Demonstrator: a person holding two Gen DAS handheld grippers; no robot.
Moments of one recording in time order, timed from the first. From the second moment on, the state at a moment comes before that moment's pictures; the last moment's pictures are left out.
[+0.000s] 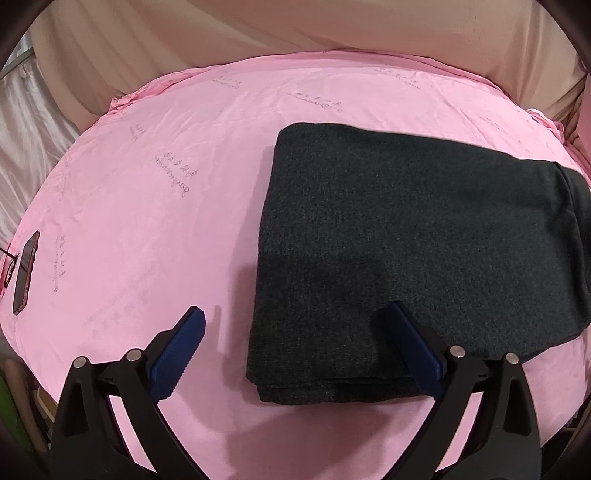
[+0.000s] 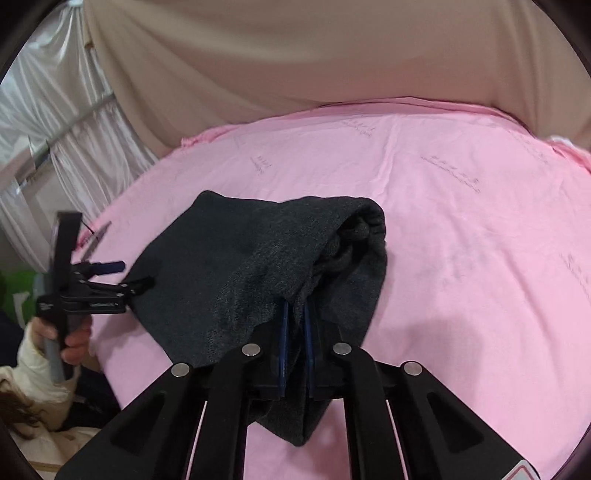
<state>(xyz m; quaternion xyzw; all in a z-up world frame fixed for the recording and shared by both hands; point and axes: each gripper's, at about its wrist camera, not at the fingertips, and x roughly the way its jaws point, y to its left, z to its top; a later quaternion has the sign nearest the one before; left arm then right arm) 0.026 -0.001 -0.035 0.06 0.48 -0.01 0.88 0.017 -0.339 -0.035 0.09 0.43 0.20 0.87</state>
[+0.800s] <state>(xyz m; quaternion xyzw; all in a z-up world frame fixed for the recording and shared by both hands) 0.025 0.027 -0.023 0.01 0.49 -0.09 0.87 -0.025 -0.312 -0.019 0.18 0.41 0.07 0.89</state>
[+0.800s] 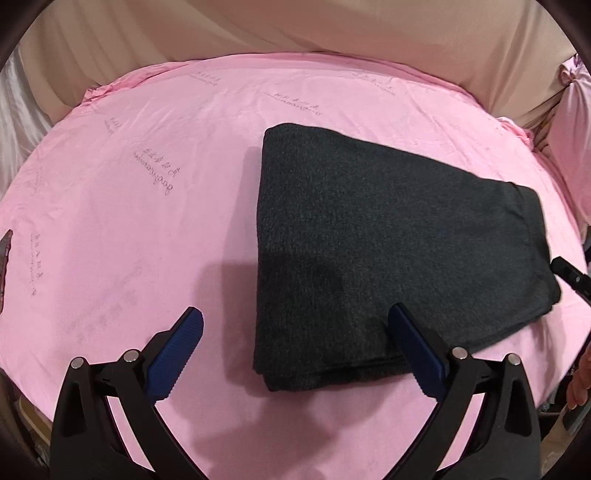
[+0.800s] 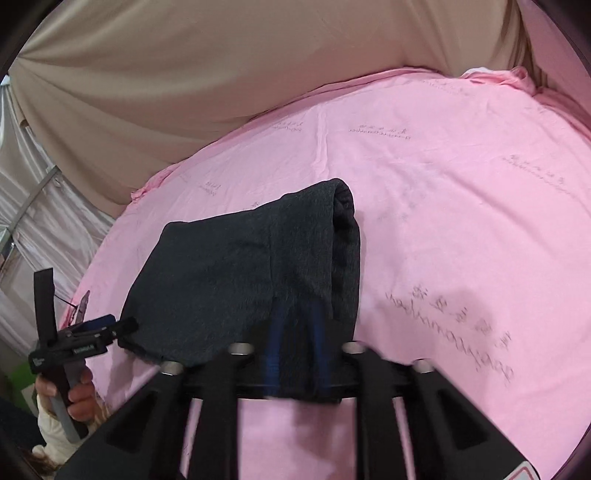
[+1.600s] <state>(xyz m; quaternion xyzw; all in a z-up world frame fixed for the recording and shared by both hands) 0.026 0.053 -0.023 -0.09 0.53 -0.21 0.82 -0.031 -0.310 -0.033 0.24 0.45 0.14 0.85</state>
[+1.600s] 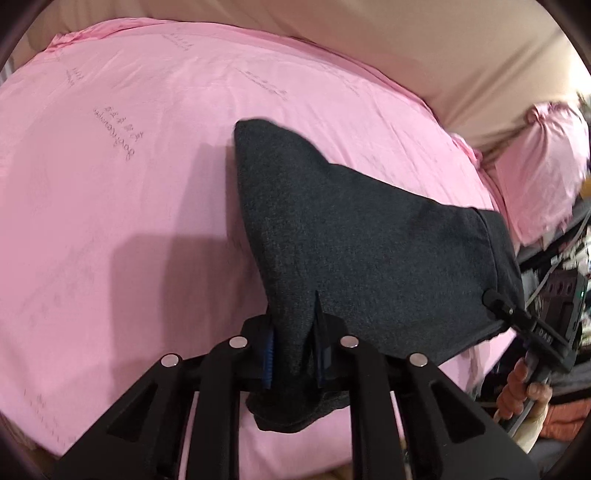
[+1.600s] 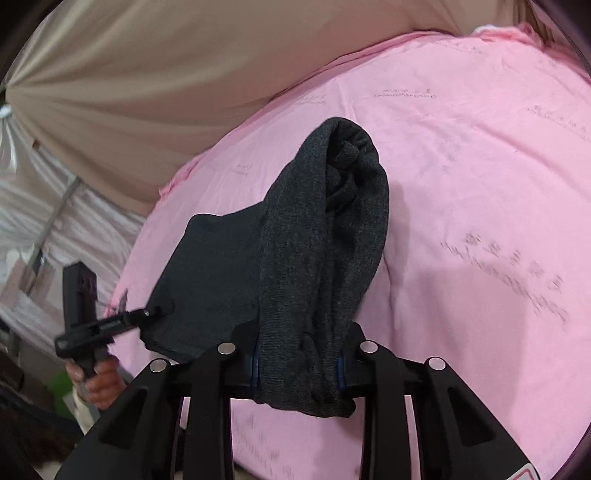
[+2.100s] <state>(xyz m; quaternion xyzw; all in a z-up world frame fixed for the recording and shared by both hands) 0.022 0.027 -0.049 -0.04 0.54 -0.13 0.83 -0.027 -0.305 -0.064 0.25 0.45 0.13 0.85</state>
